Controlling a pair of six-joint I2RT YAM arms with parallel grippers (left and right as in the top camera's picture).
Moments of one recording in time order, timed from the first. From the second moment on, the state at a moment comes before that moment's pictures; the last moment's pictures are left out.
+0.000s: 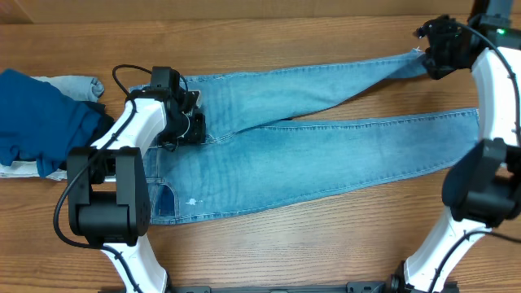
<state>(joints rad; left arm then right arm) -0.04 2.00 1.32 -0.73 0.26 0.01 -0.25 2.11 1.97 -0.86 -0.32 0.90</state>
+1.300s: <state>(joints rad) -0.04 2.00 1.32 -0.72 0.26 0.01 -0.27 2.24 1.97 -1.02 0.01 0.65</state>
